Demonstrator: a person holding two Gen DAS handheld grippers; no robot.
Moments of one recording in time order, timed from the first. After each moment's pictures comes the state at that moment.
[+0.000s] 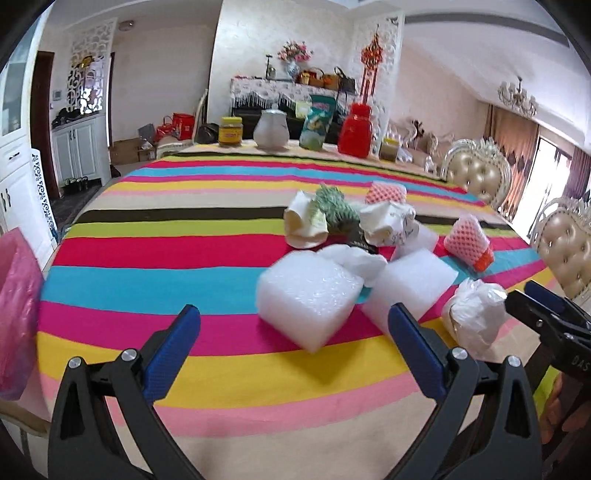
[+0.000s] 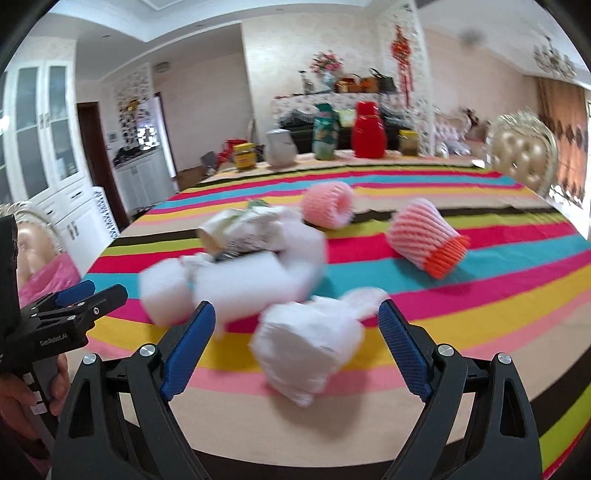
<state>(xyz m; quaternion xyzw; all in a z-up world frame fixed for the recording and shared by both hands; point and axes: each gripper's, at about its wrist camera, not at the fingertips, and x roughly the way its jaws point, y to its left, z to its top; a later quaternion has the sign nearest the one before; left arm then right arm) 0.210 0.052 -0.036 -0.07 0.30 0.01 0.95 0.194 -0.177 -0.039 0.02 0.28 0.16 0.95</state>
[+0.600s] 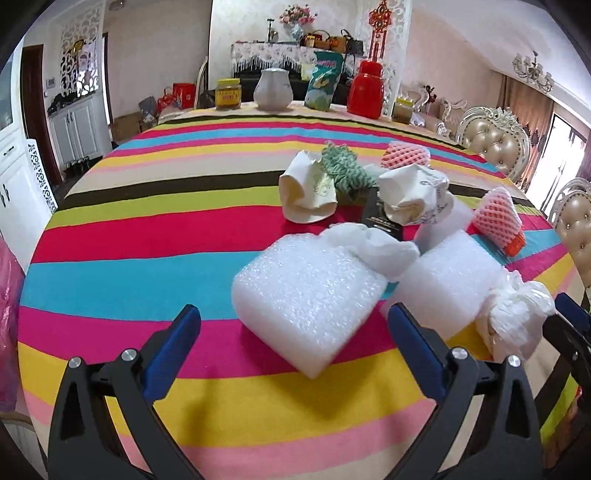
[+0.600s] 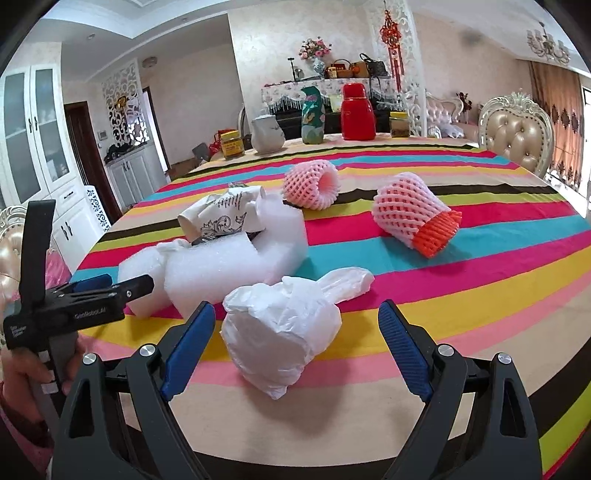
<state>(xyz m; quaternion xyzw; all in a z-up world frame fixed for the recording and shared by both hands) 0.266 0.052 -0.060 -0.06 0.37 0.02 0.92 0.204 -0.183 -0.051 0.03 0.31 0.15 0.94</state>
